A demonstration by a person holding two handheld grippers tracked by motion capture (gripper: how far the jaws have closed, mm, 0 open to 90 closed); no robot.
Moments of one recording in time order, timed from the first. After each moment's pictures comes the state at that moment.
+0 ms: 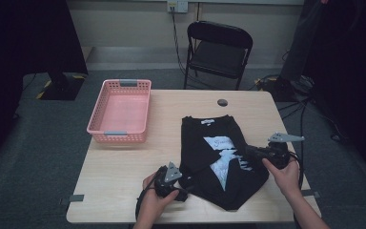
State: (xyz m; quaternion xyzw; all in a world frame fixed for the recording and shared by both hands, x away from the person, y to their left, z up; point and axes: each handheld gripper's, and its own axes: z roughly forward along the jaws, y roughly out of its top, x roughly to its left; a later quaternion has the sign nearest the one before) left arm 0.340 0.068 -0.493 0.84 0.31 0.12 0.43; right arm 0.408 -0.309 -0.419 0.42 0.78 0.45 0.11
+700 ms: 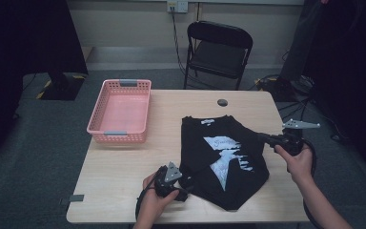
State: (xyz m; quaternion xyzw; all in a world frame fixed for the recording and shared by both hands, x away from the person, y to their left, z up) left arm 0.341 0.068 -0.493 0.84 0.31 0.12 0.43; right arm 0.438 -0.348 -0.395 0.44 0.76 0.46 0.13
